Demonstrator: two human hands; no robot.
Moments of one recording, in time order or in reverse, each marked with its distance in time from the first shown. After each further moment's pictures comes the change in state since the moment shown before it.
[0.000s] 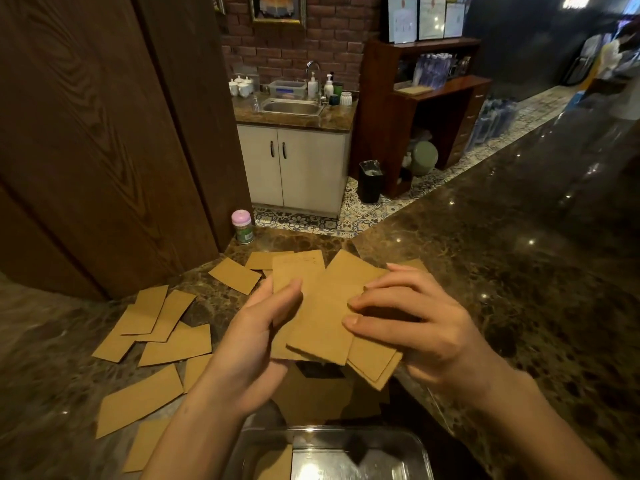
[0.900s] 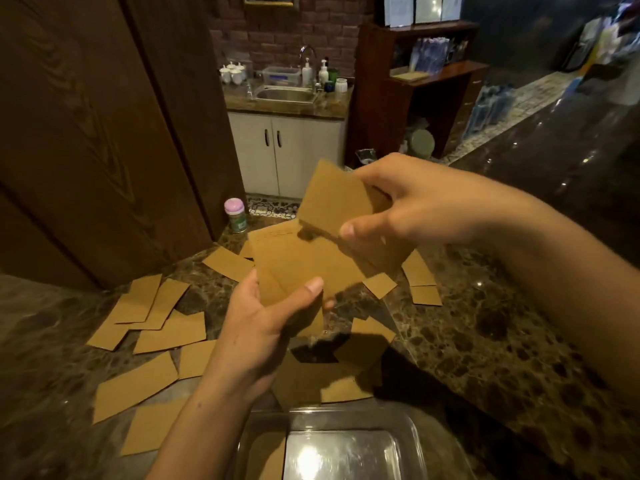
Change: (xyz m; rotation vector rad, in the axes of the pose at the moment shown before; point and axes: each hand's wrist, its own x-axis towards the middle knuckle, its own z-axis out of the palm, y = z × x) left_hand -0.001 -0.013 0.010 0.140 0.106 0.216; right_hand 0.128 0.007 -0.077 0.238 -0.589 0.574
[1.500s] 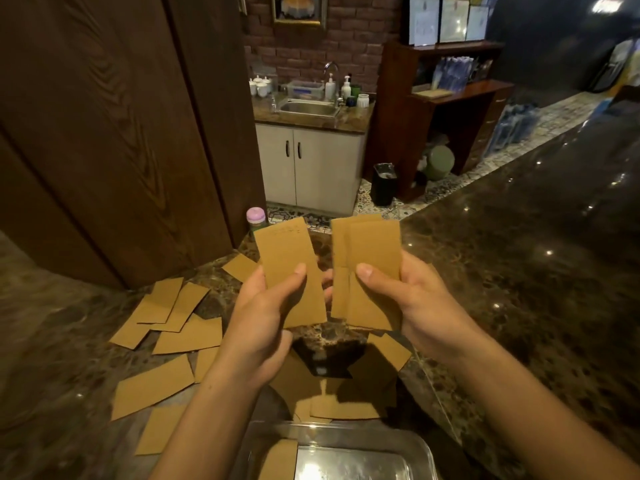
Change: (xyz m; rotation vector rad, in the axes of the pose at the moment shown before) left_hand 0.016 0.016 -0.007 -0.081 0.126 -0.051; right_hand -0.007 0.033 0.110 1.215 0.205 0.075
